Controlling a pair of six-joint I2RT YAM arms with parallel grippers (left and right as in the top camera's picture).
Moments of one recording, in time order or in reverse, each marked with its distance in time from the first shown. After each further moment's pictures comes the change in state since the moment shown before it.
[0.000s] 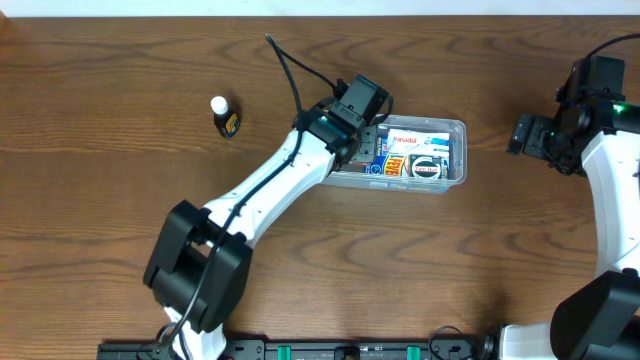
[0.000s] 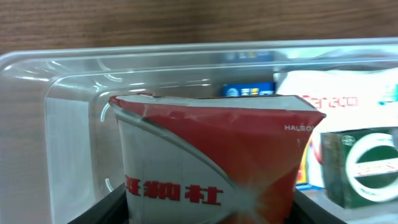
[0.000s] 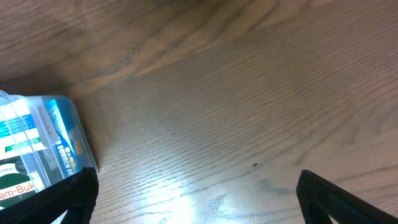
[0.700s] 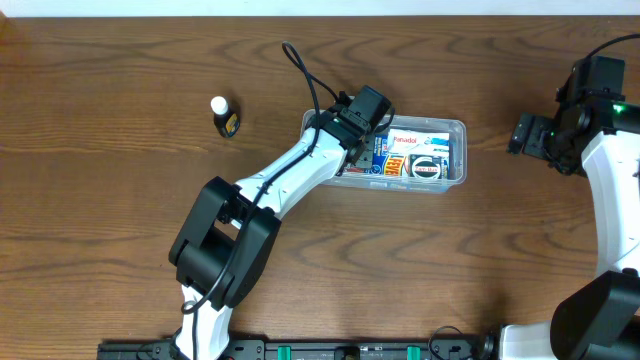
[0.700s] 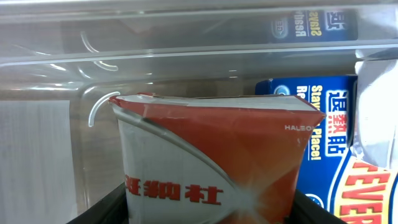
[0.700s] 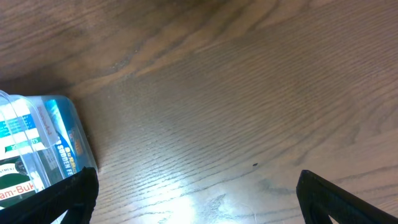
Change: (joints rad) left arm 0.000 0.134 0.000 0.042 -0.043 0.000; right arm 0.000 0.000 0.000 0.000 0.000 0.000
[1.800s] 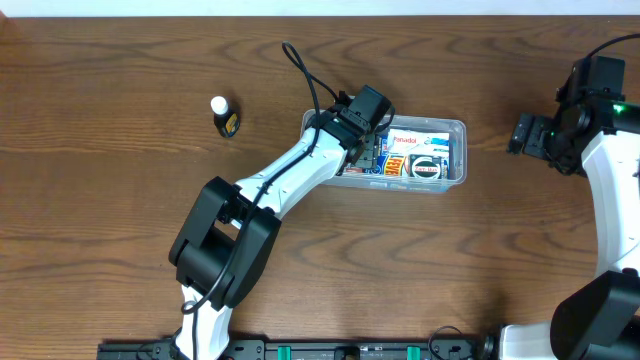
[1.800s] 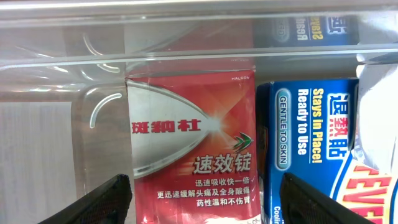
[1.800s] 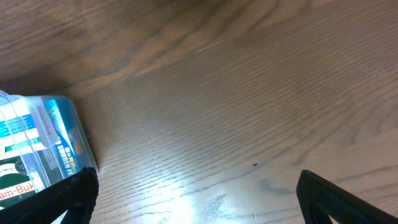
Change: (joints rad) left arm 0.000 0.000 0.000 0.003 -0.005 -0.004; right arm 0.000 0.000 0.000 0.000 0.000 0.000
